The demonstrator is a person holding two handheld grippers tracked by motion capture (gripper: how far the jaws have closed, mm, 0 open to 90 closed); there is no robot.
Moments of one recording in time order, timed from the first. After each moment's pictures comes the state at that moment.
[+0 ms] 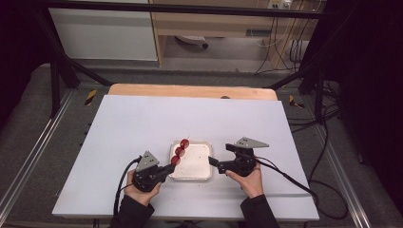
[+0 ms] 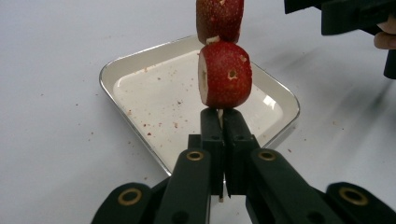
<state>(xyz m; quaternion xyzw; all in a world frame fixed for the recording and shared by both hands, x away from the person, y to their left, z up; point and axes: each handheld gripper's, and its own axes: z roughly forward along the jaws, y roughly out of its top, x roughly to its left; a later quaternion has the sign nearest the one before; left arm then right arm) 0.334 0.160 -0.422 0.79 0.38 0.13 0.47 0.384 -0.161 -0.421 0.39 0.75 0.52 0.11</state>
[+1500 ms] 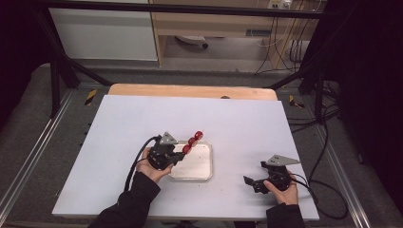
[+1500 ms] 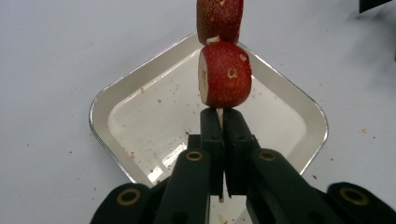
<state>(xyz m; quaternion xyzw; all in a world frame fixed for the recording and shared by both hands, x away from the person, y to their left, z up) 0.395 0.120 -0.399 0.85 0.36 0.10 0.37 0.351 -0.263 -0.460 0.42 0.79 0.43 0.13</state>
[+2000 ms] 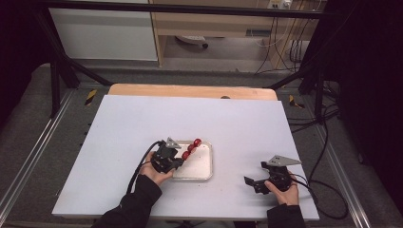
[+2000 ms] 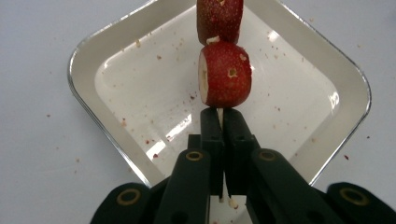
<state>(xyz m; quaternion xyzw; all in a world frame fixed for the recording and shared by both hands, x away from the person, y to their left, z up) 0.394 0.115 -0.425 0.87 0.38 0.09 0.31 0.351 -0.265 -0.460 0.41 0.79 0.44 0.12</state>
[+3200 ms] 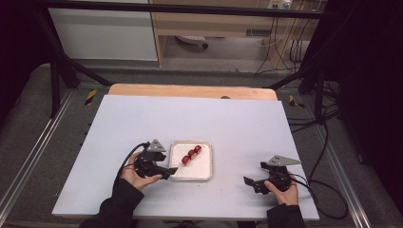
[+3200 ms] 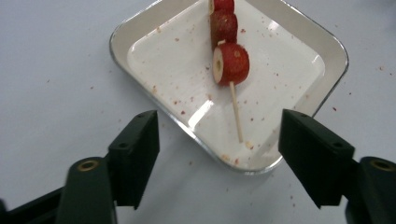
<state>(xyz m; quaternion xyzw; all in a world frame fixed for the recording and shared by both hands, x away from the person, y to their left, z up) 0.380 0.169 -0.413 0.87 0.34 0.08 0.35 0.350 -0.264 -0.460 0.42 0.79 0.44 0.12</state>
